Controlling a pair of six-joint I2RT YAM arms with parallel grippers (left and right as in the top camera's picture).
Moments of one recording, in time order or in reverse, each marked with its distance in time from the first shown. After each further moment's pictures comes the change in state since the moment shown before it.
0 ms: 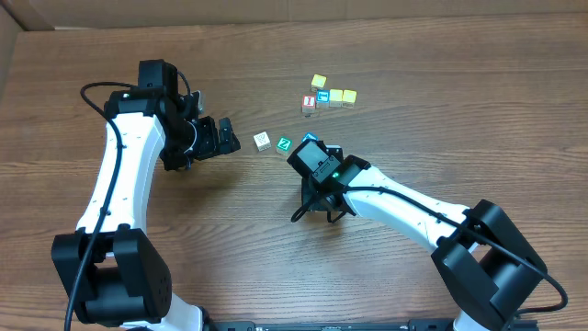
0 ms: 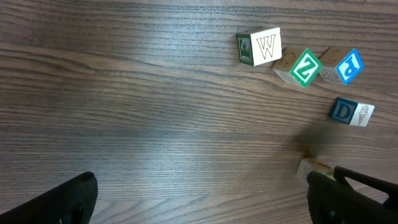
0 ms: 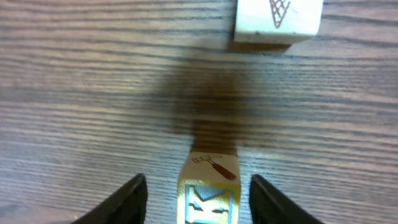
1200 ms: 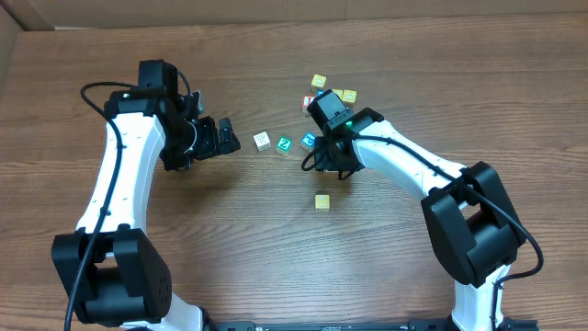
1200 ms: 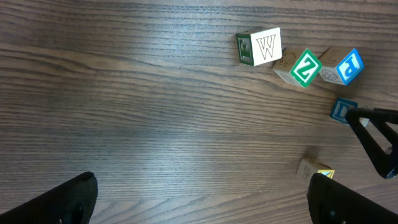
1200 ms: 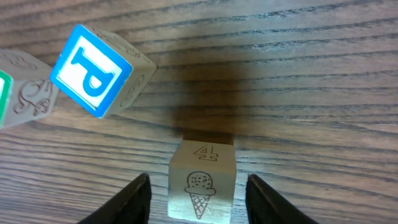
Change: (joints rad) left arm 0.000 0.000 0.000 0.000 0.000 0.000; right arm -0.200 0.185 0.256 -0.077 -0.047 -0.207
